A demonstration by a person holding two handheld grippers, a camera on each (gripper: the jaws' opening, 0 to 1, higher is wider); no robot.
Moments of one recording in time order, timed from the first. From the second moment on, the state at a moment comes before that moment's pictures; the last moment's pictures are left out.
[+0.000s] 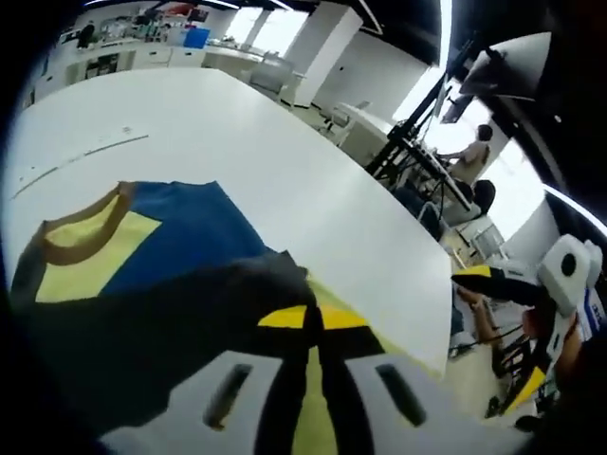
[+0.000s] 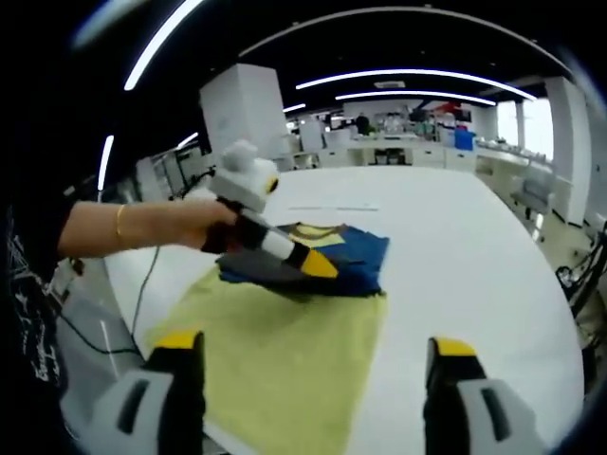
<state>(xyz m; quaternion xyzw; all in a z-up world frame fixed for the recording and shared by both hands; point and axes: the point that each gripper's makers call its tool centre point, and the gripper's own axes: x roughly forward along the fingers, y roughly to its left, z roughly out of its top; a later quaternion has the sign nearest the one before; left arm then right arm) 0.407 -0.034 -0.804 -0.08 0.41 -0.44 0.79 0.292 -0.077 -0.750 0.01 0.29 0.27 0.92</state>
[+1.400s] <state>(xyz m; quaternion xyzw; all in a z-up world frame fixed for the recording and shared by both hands) 0.424 0.067 -0.757 0.03 0.25 -0.39 0.88 0.316 -0.063 -0.737 -0.02 0.28 0.31 0.91</state>
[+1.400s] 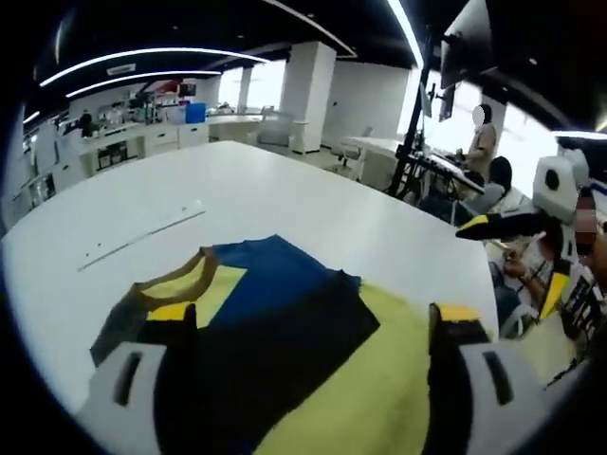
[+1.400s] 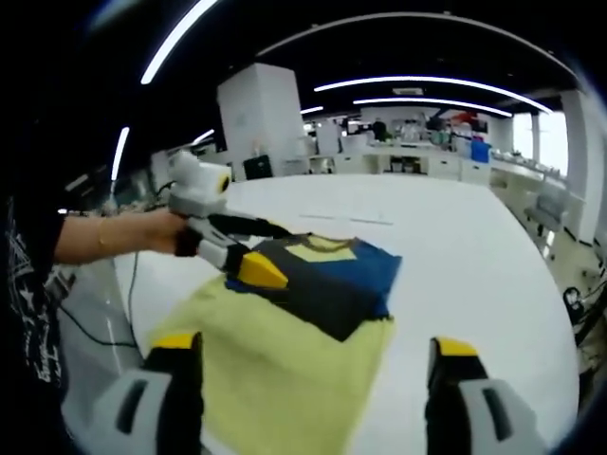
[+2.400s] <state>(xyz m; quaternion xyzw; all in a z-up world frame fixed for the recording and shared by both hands) 0.394 0.230 -0.773 0.10 0.25 -0.30 0.92 0.335 -0.053 -0.736 -0.04 0.26 0.33 0.90</state>
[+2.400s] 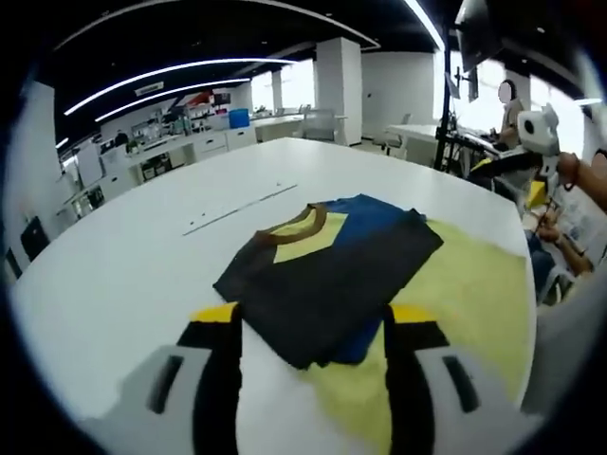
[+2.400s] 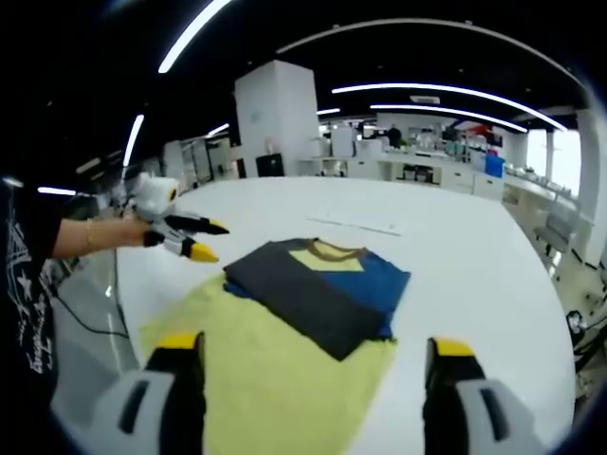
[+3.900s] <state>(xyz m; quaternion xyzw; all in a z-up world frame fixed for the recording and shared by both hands) 0.390 0.253 -0.838 0.01 0.30 -0.25 0.92 0.433 -0.086 -0.837 -0.13 0.29 0.27 0.91</state>
